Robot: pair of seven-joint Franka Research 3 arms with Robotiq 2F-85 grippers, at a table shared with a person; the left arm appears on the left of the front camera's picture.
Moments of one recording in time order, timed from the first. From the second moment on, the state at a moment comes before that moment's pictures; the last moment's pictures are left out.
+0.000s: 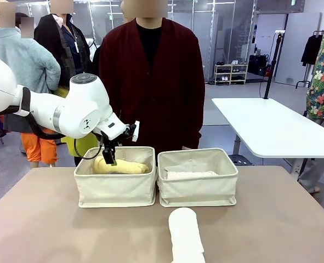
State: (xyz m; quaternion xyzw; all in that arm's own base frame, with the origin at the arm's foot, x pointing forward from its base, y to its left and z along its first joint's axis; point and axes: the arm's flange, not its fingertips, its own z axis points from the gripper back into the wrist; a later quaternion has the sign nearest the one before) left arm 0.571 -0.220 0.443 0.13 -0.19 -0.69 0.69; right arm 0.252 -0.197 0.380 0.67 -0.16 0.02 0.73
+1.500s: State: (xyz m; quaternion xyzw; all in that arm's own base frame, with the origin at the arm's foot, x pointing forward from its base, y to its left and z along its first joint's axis) left arm 0.384 0.173 0.509 -0.42 -0.32 -0.32 0.79; right arm 0.251 -0.197 0.380 0.67 -0.16 0.02 0.73
